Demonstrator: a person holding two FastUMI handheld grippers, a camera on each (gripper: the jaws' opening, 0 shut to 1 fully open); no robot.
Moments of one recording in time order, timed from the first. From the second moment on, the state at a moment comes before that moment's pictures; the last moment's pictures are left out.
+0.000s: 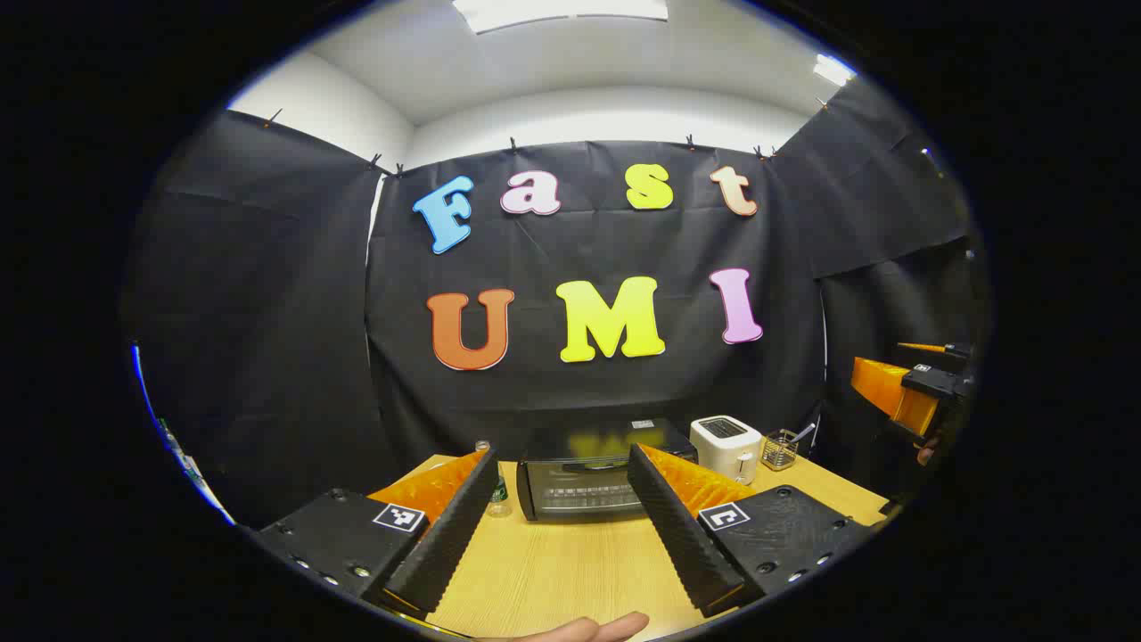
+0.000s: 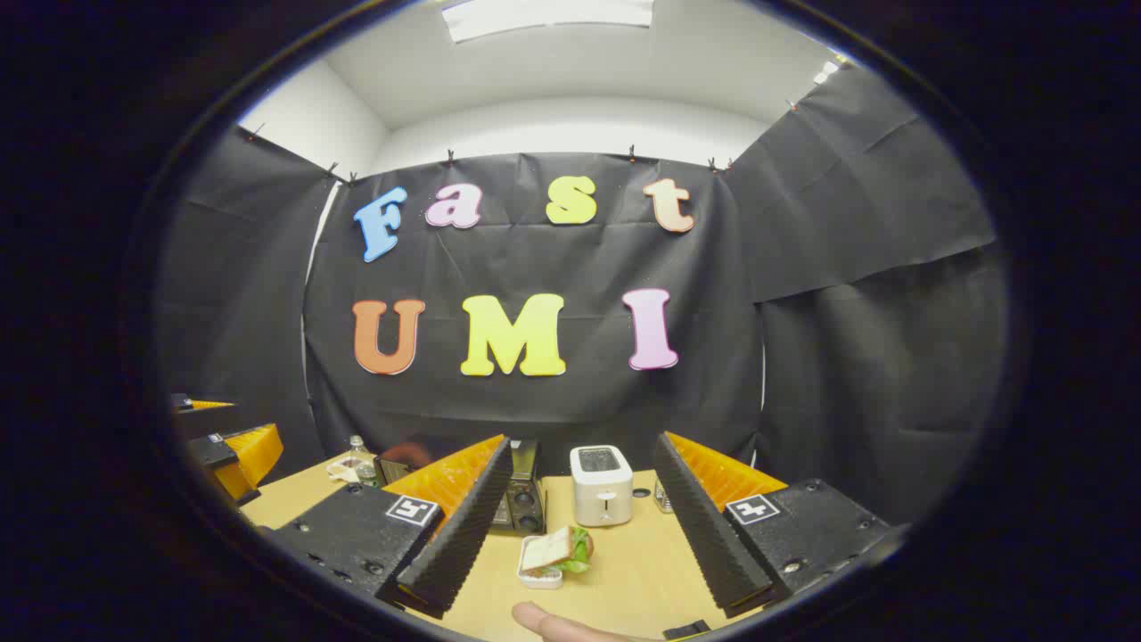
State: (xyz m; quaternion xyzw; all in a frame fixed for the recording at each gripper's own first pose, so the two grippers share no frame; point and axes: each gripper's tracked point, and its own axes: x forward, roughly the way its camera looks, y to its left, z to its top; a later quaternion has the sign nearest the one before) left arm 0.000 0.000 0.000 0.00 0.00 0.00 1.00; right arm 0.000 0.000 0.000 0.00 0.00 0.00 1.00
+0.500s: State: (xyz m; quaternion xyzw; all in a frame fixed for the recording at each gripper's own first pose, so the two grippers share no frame) left arm 0.002 0.002 -0.006 -0.01 0.01 0.00 1.00; right arm 0.004 -0.015 -0.006 0.01 0.01 -0.01 1.00
